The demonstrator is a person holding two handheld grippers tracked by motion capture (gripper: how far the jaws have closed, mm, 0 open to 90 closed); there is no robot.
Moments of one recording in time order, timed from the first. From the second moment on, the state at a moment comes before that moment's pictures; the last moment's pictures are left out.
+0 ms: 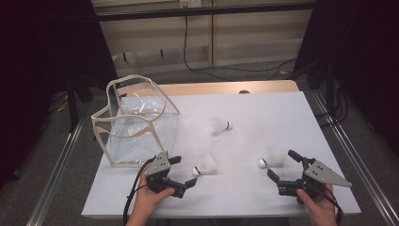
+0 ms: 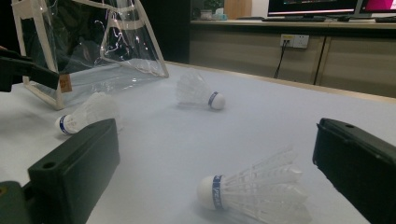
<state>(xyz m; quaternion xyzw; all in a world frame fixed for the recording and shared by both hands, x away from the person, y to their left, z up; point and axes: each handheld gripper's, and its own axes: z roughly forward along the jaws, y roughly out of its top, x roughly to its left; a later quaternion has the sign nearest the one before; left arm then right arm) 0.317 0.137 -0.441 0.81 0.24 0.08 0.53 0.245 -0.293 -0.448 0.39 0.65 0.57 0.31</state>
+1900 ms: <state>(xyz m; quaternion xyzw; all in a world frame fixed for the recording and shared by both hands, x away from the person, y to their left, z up) 0.327 0.119 -0.445 0.84 0.27 0.05 0.47 0.244 -0.295 -0.448 0.39 0.65 0.57 0.31</state>
